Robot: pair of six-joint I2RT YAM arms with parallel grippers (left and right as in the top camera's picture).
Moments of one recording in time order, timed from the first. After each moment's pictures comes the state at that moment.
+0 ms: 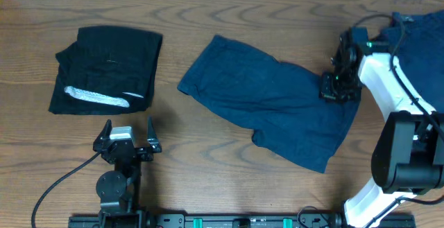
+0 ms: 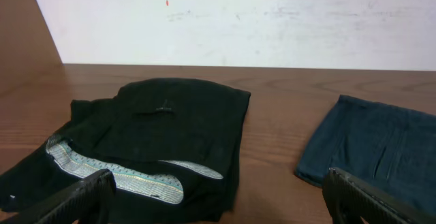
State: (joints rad) left arm 0.04 0.01 0.02 -0.12 -0.03 -0.01; right arm -0.05 1.87 1.27 -0.93 -0.07 0.26
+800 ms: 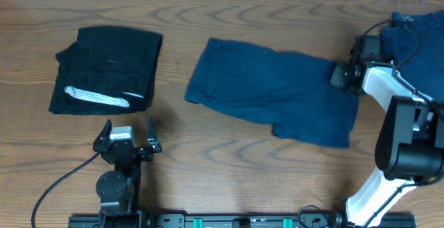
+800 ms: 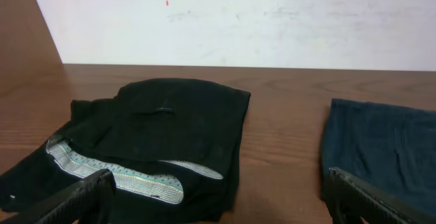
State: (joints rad) left arm 0.04 0.01 0.02 -0.12 -0.03 -0.01; right arm -0.13 1.99 1.17 -0.33 0.03 0.30
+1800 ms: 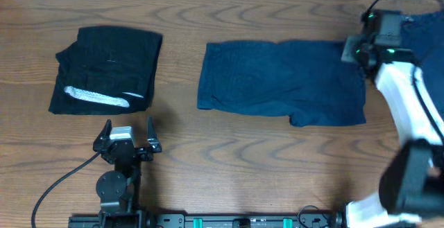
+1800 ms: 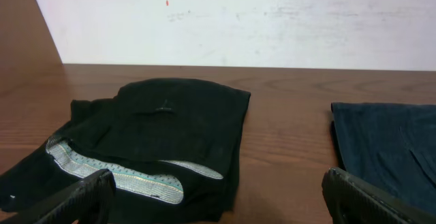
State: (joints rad) left arm 0.04 0.01 0.02 -0.12 -0.03 -0.01; right arm -0.09 1.68 1.31 -0.49 0.07 0.15
